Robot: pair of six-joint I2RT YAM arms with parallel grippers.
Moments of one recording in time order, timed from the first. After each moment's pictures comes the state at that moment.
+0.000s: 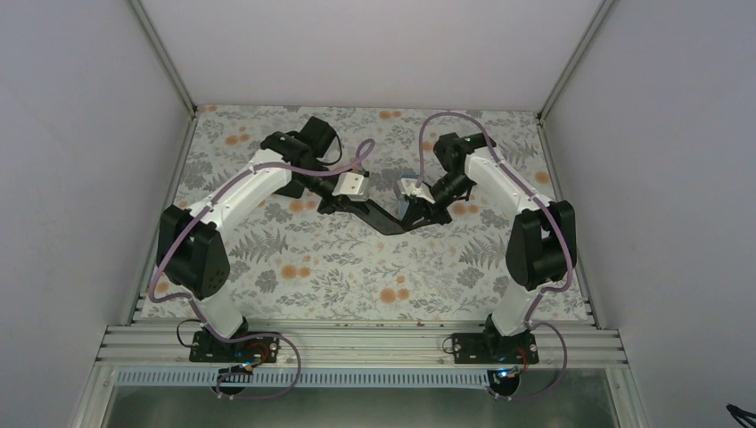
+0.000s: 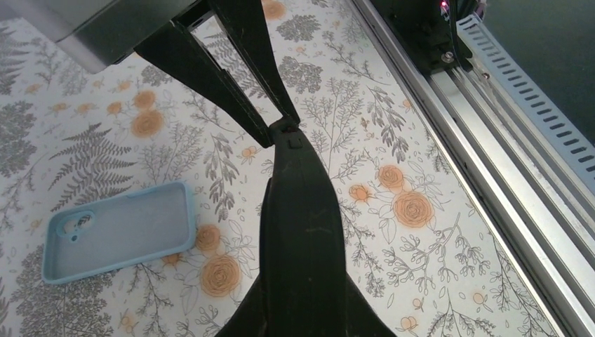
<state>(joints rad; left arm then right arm) -0.51 1.71 1.54 -1.08 0.89 1.23 0.33 1.78 1.50 -1.39 -0.79 -1.44</state>
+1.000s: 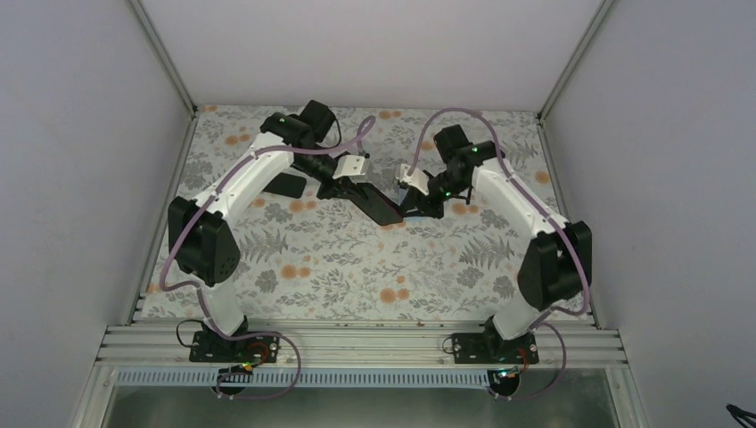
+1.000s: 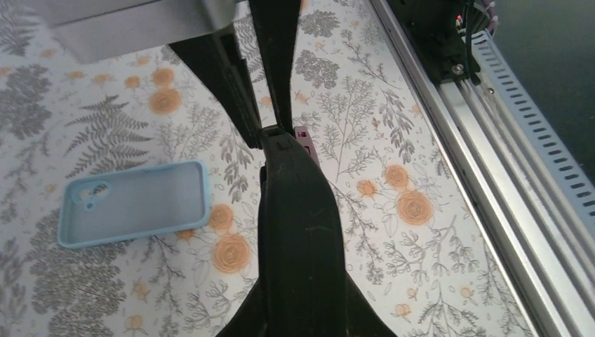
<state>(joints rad) -0.50 1.80 1.74 -1.21 0.85 1.17 0.37 1.67 1.45 -1.14 -0.72 -1.00</state>
